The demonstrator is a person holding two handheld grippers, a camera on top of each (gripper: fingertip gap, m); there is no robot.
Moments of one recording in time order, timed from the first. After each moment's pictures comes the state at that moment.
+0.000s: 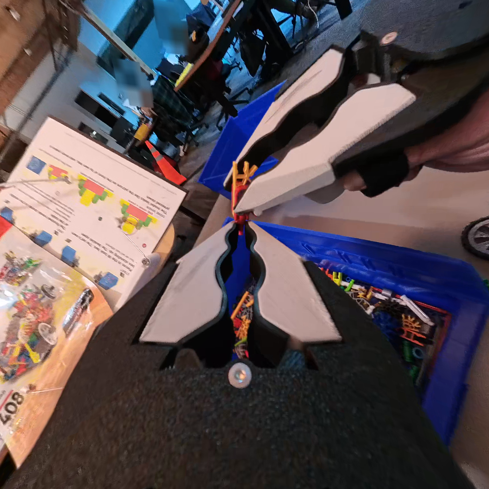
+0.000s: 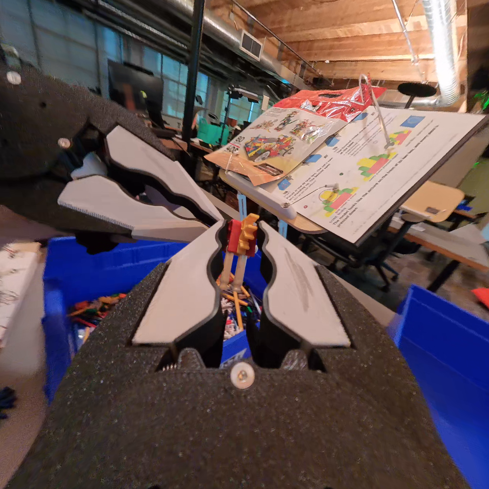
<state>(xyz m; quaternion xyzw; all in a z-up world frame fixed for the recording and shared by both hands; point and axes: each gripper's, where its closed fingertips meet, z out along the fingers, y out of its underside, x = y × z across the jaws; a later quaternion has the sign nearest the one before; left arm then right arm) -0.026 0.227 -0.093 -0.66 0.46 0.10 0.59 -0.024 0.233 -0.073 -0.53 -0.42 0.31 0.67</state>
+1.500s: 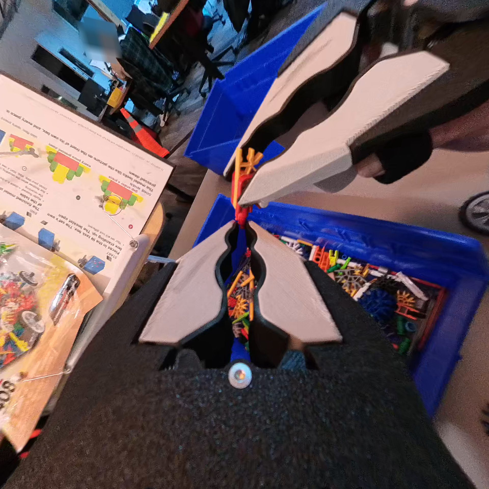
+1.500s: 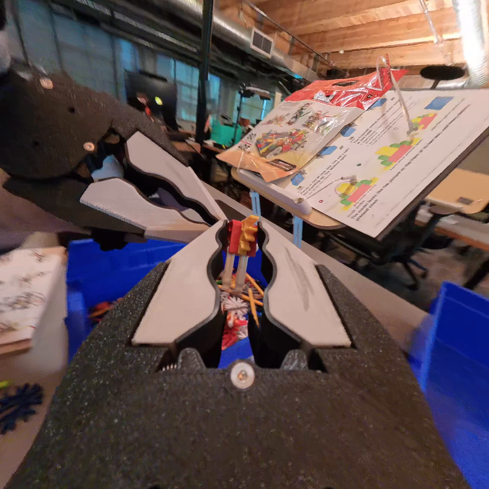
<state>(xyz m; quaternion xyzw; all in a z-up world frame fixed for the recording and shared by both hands) -0.039 0.231 -0.106 -0.70 0.47 0.10 0.54 -0.032 0.232 -0.082 -0.53 -0.43 0.33 0.65</state>
